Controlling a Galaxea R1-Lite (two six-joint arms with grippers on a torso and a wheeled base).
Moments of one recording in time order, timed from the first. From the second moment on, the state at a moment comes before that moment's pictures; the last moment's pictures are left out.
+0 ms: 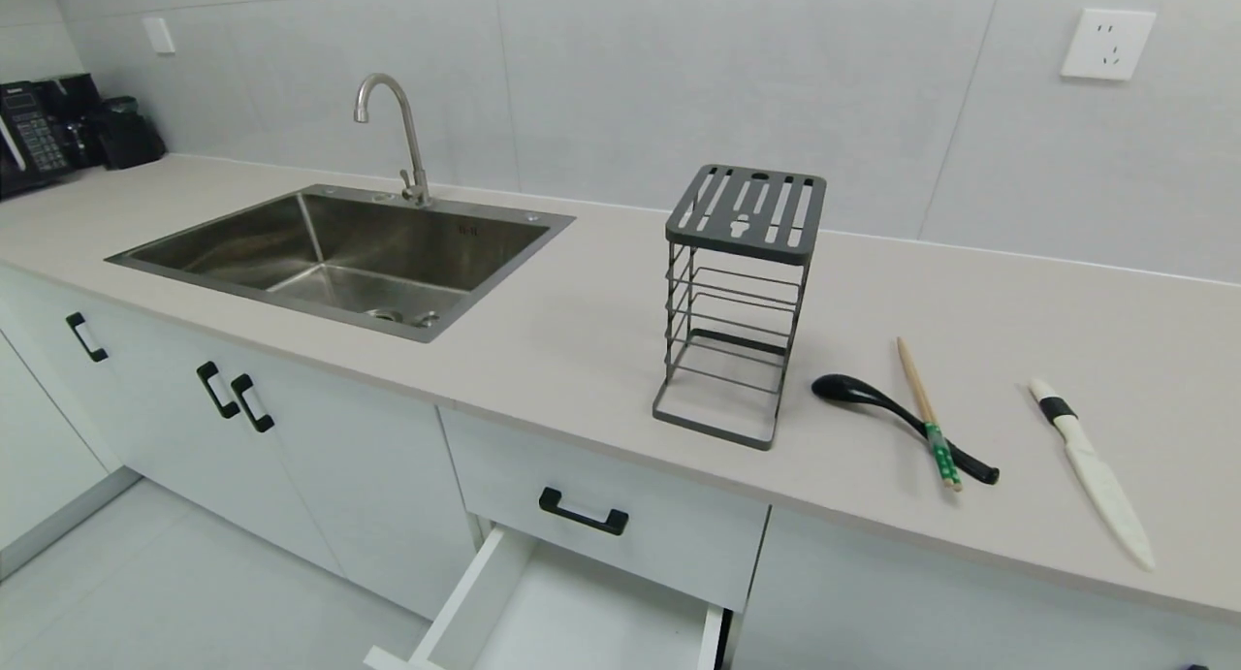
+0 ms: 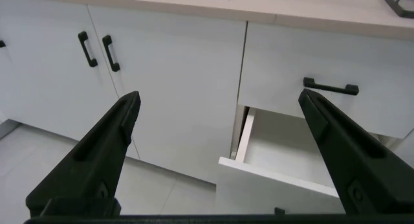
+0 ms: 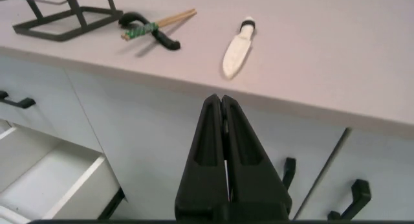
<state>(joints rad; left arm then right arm) 0.00 0.00 0.00 0.00 -0.04 0.01 0.00 0.00 0.00 0.01 0.01 0.00</state>
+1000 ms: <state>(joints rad) 0.00 0.00 0.00 0.00 -0.04 0.01 0.00 0.00 0.00 0.01 0.01 0.00</state>
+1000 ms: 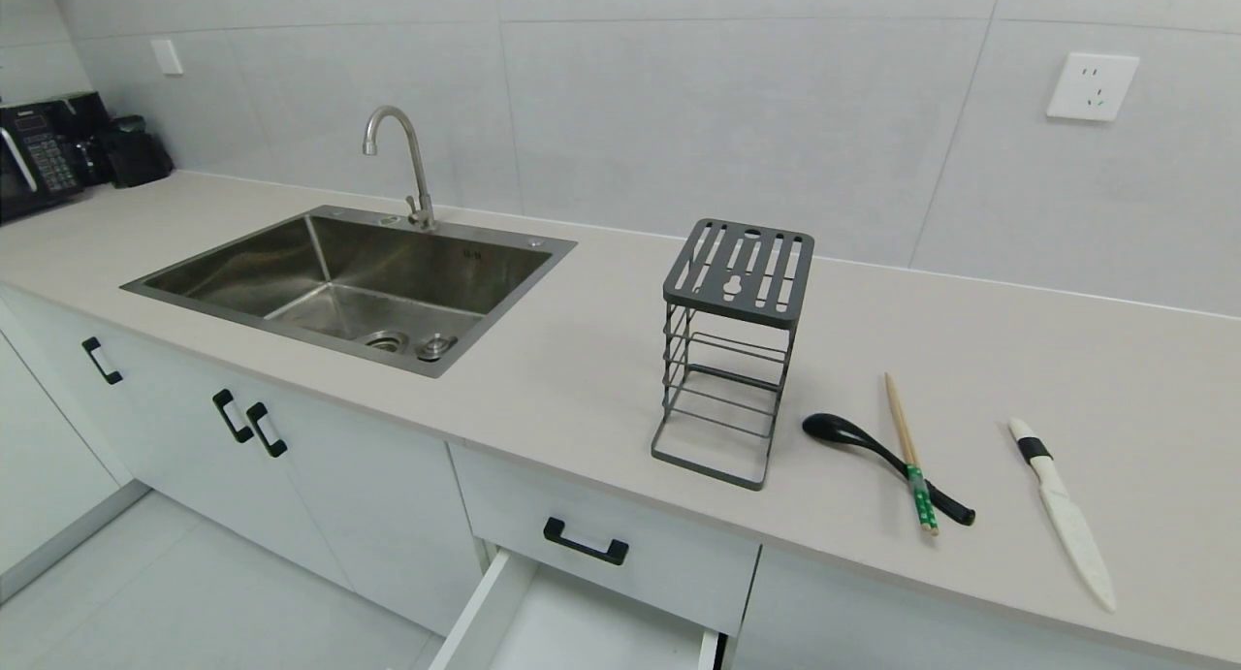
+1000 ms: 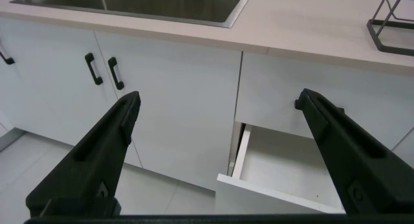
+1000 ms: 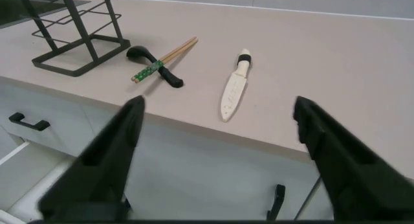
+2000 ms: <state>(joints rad) 0.00 0.00 0.00 0.00 -0.05 0.01 0.00 0.13 -0.11 -0.18 0.15 -0.05</state>
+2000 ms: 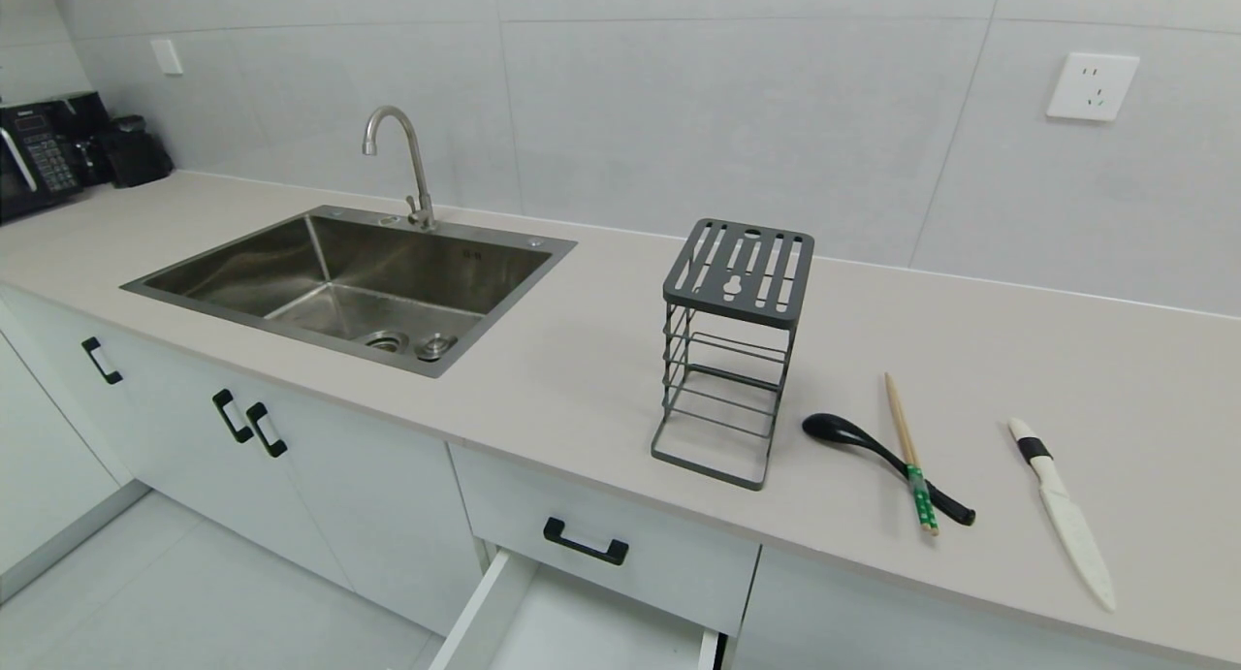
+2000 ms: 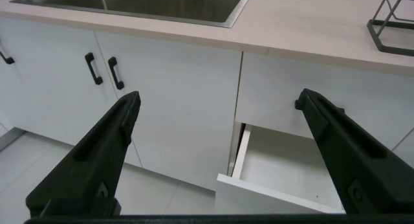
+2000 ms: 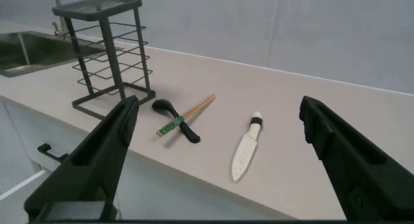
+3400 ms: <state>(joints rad) 0.00 0.00 0.00 0.00 -0.05 0.01 0.33 1.06 -0.73 0.05 0.03 0.00</state>
